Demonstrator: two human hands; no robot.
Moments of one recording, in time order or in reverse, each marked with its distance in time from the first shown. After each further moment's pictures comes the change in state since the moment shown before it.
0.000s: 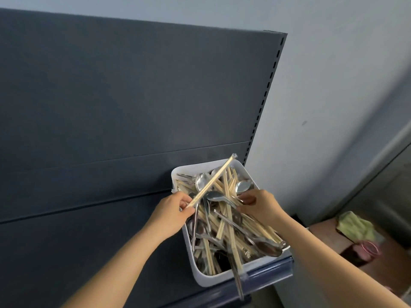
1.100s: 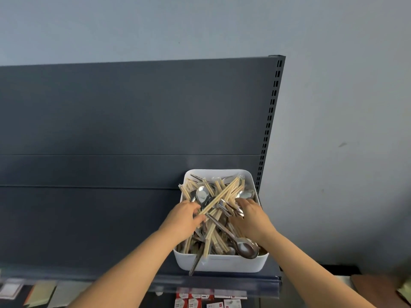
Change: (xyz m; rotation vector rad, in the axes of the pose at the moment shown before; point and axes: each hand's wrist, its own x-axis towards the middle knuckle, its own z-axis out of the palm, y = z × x) left_hand -0.049 0.075 0.067 0.265 0.172 -0.205; right_hand -0.024 0.024 -0.022 -0.132 -0.103 -0.374
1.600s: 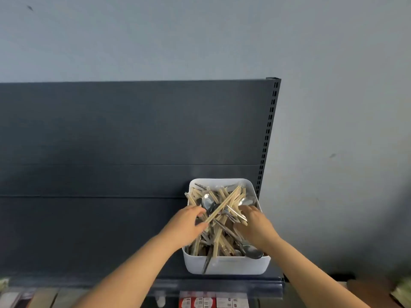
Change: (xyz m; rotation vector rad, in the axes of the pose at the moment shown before) left_hand -0.031 -0.006 -0.029 -0.010 -0.024 0.167; right_hand -0.028 -0.028 -0.010 0.003 -0.004 0.029
